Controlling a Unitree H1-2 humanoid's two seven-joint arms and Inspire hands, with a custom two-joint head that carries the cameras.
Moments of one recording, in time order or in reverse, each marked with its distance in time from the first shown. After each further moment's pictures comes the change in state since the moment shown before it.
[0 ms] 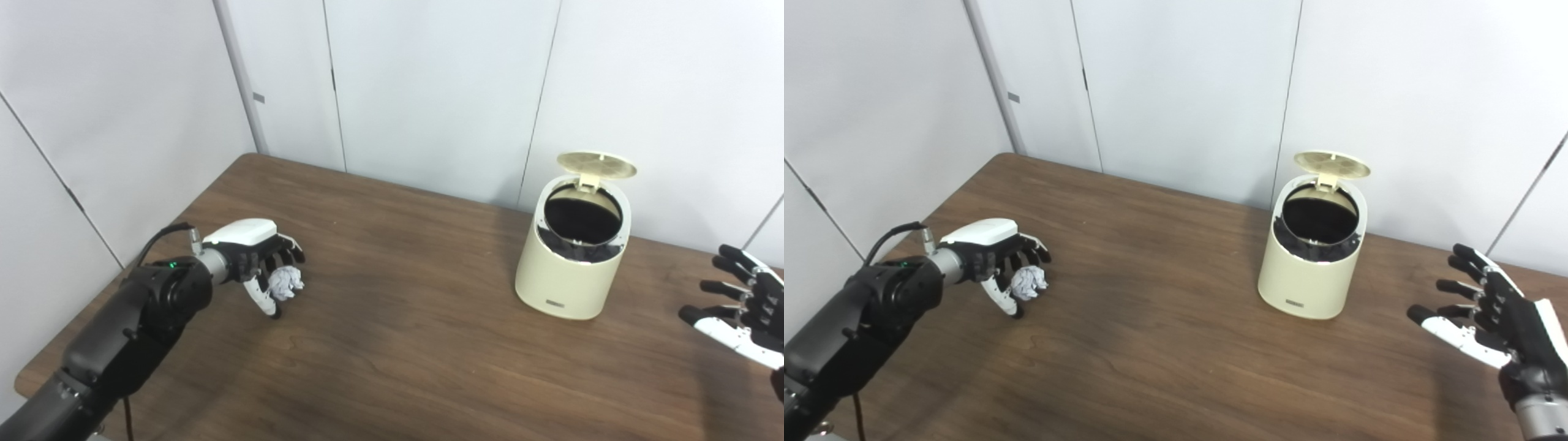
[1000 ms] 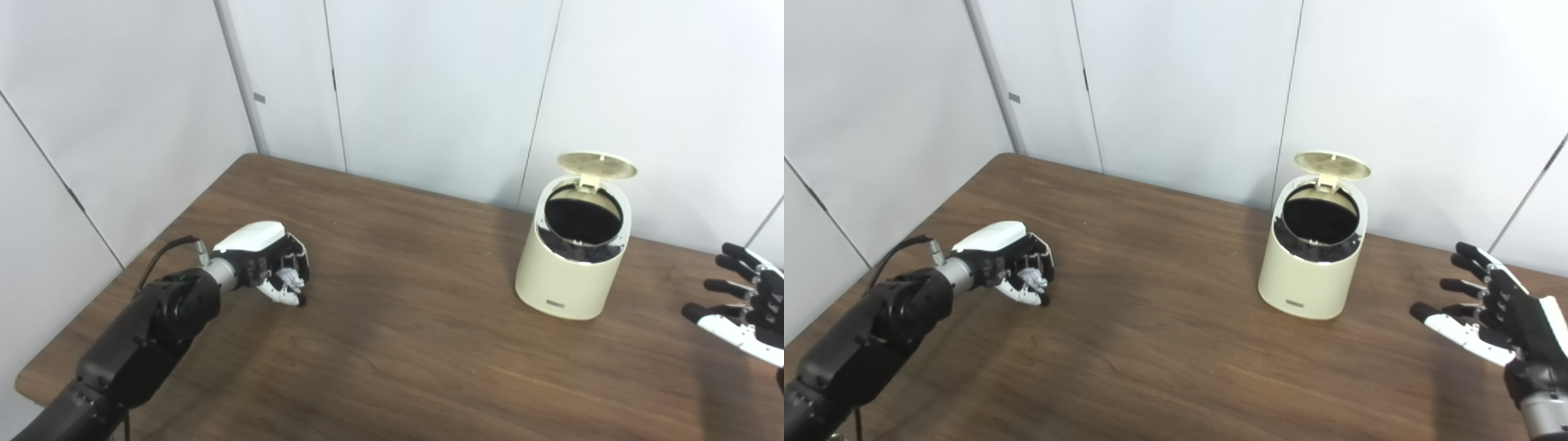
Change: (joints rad) left arm 0.008 -0.045 -0.013 0.088 -0.059 -0.110 0.179; right arm -0.004 -0.015 0.000 -0.031 -0.012 0.042 0.000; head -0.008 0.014
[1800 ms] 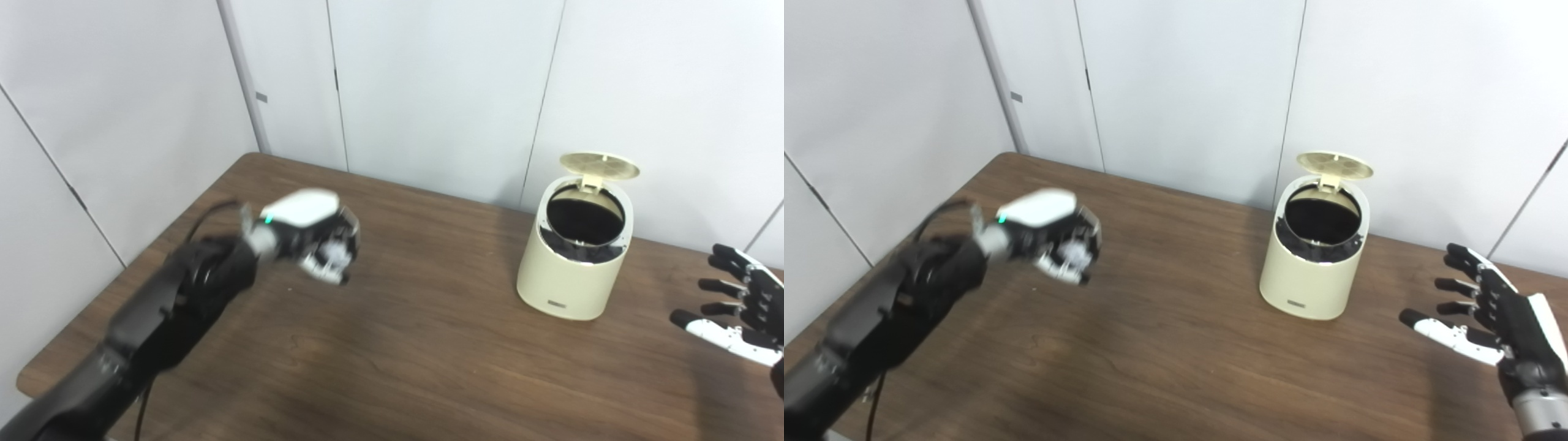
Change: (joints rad) left arm -0.226 0.011 -0.112 -0.209 0.041 0.054 -0.199; right arm -0.007 -0.001 0.035 0.001 -0.047 -0.001 -0.004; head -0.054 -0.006
